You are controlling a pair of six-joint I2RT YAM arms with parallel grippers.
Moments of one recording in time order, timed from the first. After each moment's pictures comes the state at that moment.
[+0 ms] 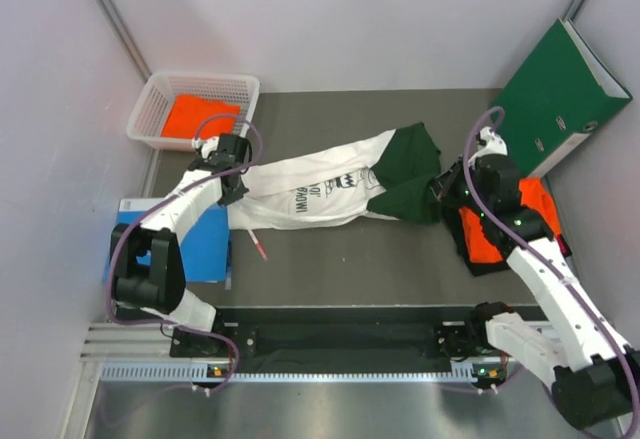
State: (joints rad) left arm -0.21 1.51 1.08 -0.66 -0.43 -0.65; right arm 0.31 0.87 0.84 -0.43 0.00 0.56
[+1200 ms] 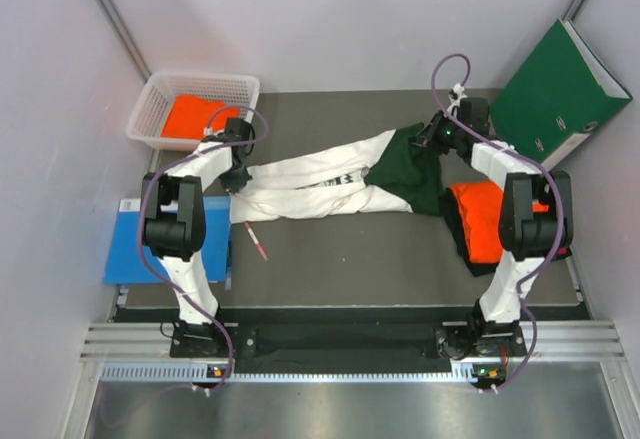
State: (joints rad) left arm -0.13 1.92 1.38 -0.67 -0.36 -0.55; right arm 0.05 1.84 1.28 -0.04 -0.43 0.49
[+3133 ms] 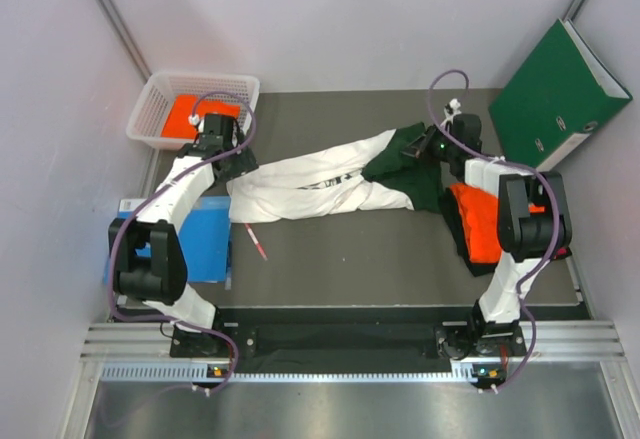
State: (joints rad) left arm -0.13 1.58 1.24 -0.58 -0.23 -0.51; right arm 0.08 1.86 1.07 0.22 -0.47 0.65
